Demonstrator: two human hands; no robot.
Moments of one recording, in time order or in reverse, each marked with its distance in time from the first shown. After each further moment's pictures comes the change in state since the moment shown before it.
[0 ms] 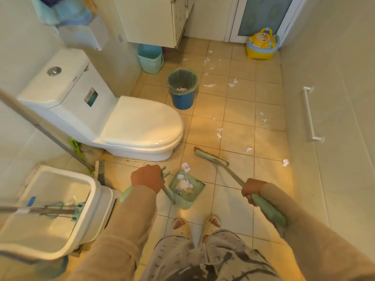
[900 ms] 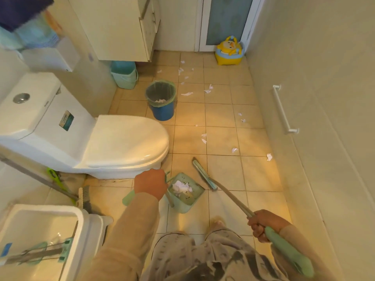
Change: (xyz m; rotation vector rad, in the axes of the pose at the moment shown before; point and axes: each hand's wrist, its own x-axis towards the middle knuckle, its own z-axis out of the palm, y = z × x) left_hand 0.025 0.013 -0.010 0.110 0.147 0.255; right_hand -0.029 0.075 0.068 0.884 -0.104 0.132
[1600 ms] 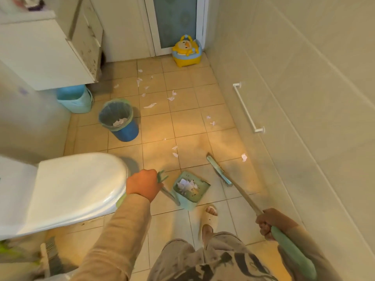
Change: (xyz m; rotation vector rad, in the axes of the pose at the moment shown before) left_hand 0.158 0.165 -0.074 0.054 -0.011 0.128; right_hand 0.002 -0.080 -0.171 0.191 0.174 0.009
